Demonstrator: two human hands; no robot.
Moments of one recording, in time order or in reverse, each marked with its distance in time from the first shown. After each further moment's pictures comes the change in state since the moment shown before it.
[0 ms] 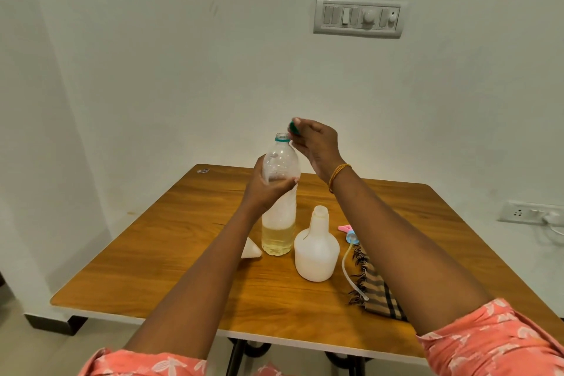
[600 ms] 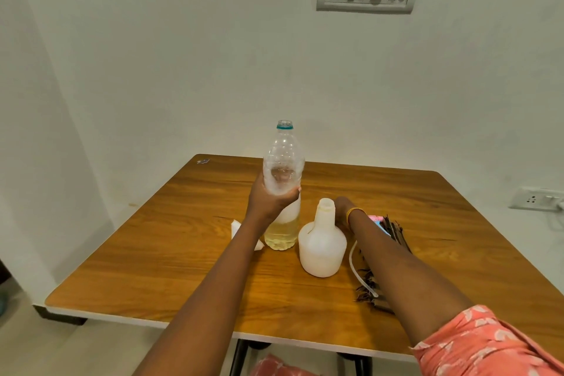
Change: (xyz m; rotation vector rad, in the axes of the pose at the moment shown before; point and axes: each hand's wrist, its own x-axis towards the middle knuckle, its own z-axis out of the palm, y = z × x) left_hand -0.014 -0.033 0.014 -0.019 0.046 -0.035; right_hand -0.021 0.120 -0.091 -0.928 -0.042 0.707
